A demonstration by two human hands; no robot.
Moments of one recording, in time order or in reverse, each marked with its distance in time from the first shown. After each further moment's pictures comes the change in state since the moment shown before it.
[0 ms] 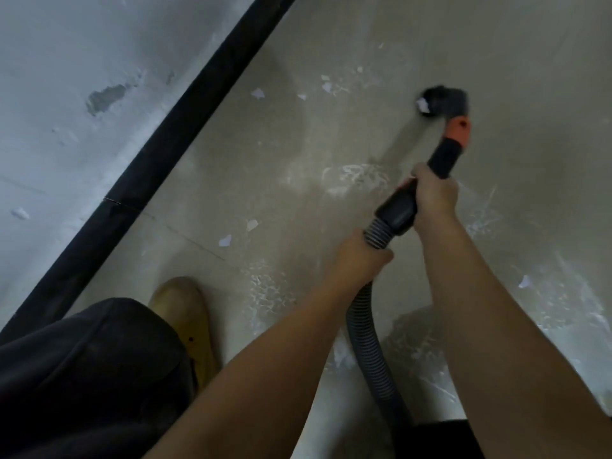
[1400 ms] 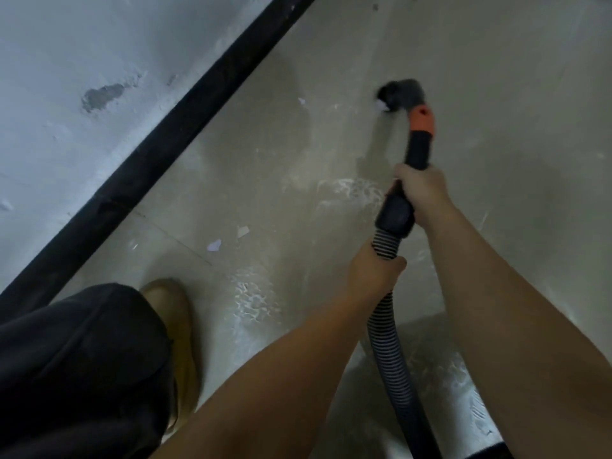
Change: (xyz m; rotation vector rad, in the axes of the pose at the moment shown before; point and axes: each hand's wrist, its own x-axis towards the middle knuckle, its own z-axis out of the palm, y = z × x) left_hand 0.006 0.029 0.034 -0.332 0.055 -0.039; right_hand 0.041 -0.023 0.018 -0.341 -0.239 -0.127
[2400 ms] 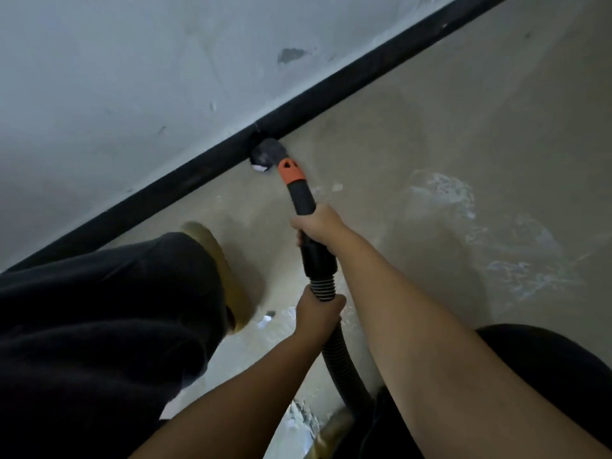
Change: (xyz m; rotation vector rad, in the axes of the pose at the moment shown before) left_hand -0.158 -0.144 -0.042 -0.402 0.590 -0.239; right_hand -0.234 0.062 0.116 -0.407 -0.996 -0.136
